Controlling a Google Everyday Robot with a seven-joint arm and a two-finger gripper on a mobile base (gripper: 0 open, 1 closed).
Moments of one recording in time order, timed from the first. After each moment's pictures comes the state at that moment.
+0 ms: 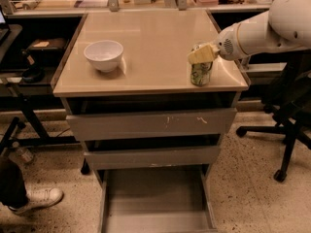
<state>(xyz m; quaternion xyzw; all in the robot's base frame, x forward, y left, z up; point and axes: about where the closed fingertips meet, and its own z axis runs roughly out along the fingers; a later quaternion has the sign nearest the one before) 0.674 -0.148 0.897 -0.31 0.84 0.16 0.41</state>
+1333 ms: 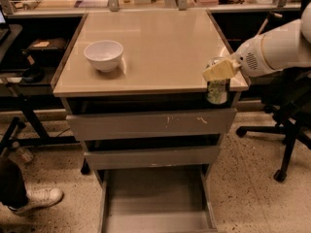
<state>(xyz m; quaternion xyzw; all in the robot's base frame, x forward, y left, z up) 0.600 -0.173 0.896 -0.31 0.86 0.15 0.38</state>
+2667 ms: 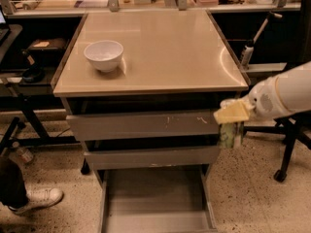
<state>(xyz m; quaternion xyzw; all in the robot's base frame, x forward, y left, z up) 0.510 -0.205 0.830 -0.27 0.91 0.17 0.29</state>
